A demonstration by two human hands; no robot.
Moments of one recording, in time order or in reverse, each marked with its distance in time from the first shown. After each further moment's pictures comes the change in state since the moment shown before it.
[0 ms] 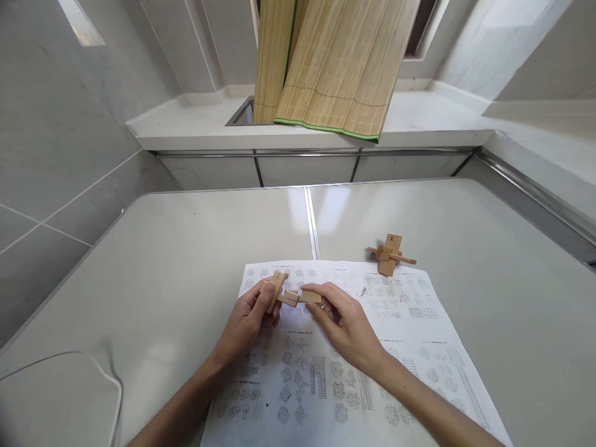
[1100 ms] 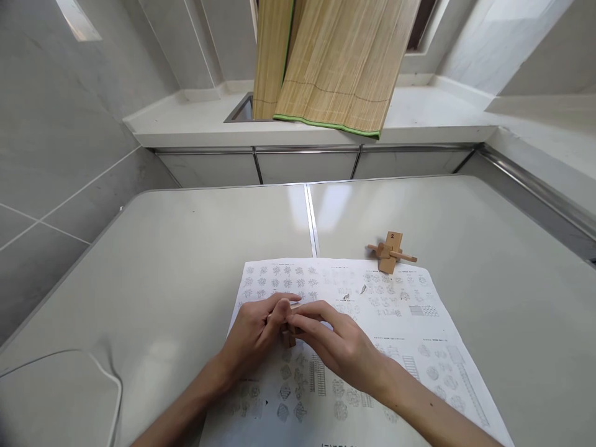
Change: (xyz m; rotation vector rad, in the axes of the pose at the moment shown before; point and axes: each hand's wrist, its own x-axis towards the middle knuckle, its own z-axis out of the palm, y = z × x) left_hand -0.007 -0.011 0.004 0.502 -0.095 0.206; right_hand -0.011 -0.007 0.008 -0.071 -0.013 -0.527
